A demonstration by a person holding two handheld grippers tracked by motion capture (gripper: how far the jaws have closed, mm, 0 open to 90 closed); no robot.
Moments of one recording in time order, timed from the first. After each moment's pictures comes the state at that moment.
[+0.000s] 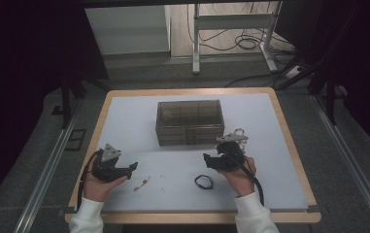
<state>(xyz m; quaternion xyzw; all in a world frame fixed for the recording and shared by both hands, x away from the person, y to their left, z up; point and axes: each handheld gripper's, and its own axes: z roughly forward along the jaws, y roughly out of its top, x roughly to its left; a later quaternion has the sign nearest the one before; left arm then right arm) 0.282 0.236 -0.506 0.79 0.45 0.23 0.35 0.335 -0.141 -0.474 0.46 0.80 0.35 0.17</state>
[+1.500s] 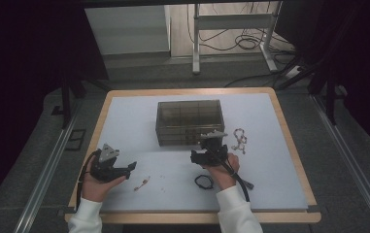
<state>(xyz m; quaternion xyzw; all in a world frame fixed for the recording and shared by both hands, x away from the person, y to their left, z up) 0.281 0.242 -0.506 0.78 0.45 0.23 0.36 0.352 -0.094 -0.489 0.50 0.78 0.32 0.19</state>
